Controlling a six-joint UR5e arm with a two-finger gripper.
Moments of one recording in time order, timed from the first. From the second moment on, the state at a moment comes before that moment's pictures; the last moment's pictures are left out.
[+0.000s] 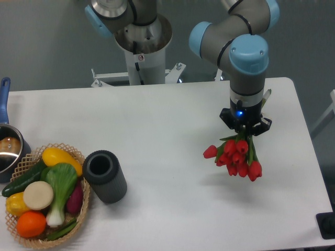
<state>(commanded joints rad) 2.70 -1.84 -1.67 -0.96 1.60 1.14</state>
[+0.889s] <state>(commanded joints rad) 2.68 -1.70 -1.67 -0.95 0.84 0.91</state>
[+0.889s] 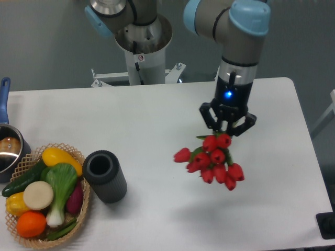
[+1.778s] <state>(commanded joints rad) 2.58 -1.75 -1.65 -0.81 0.30 0.80</state>
